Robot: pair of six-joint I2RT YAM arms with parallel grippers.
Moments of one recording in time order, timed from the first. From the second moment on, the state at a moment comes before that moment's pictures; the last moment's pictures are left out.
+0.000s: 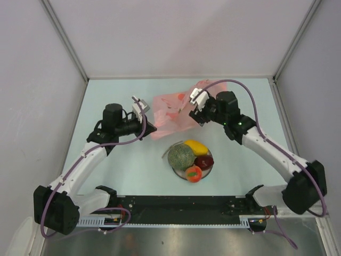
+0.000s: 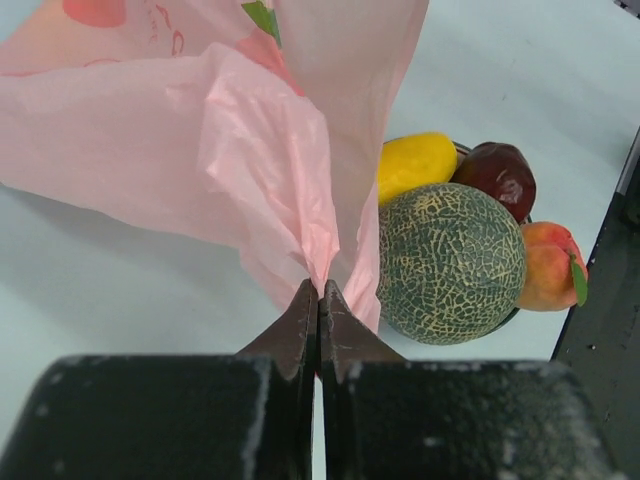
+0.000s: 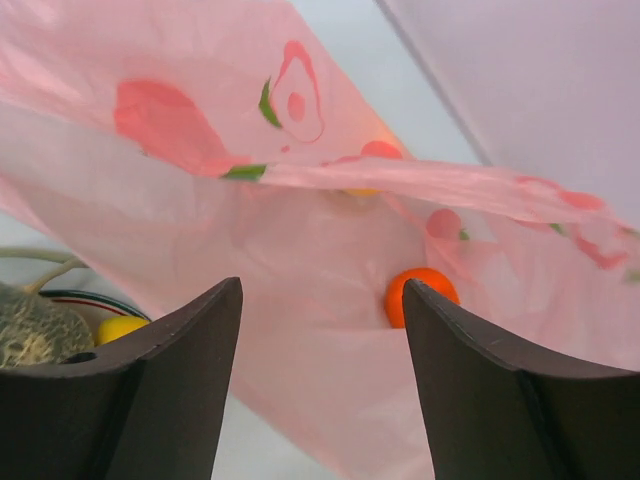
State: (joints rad) left arm -0.32 1.09 0.81 -0.21 0.68 0.13; right arm 0.58 1.25 1.07 -0.15 -0.21 -0.51
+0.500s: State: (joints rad) left arm -0.30 1.08 0.94 -0.25 0.69 0.14; right arm 0.41 1.79 1.19 0.06 -0.13 -0.37
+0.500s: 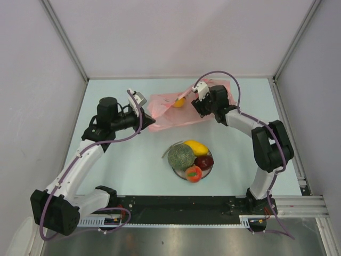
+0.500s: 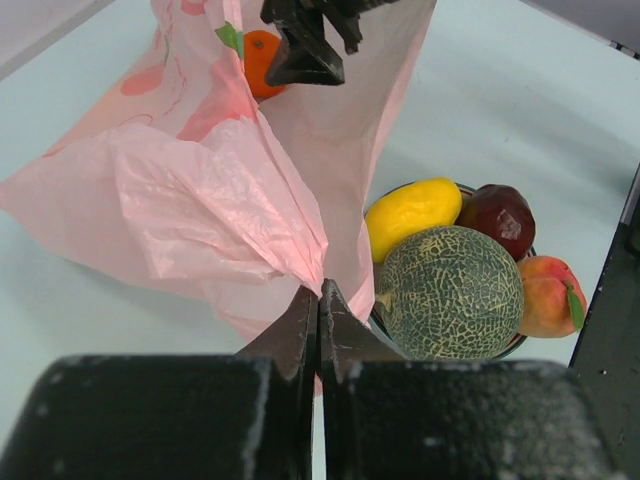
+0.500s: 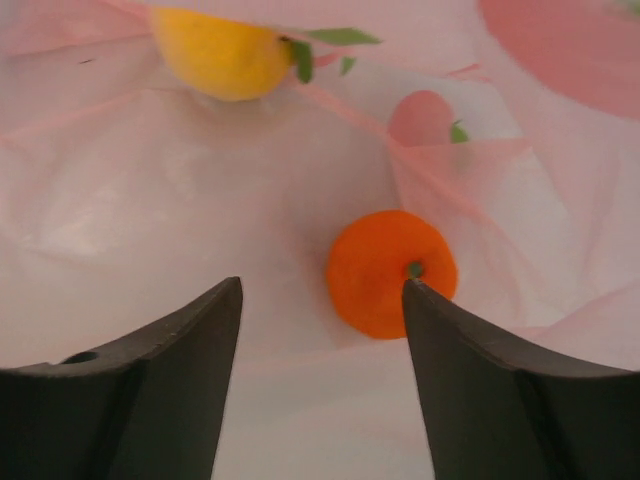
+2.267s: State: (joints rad) left arm -0.28 1.12 0.90 -0.24 0.69 0.18; right arm 0.34 1.92 1.35 0.02 -0.40 -0.24
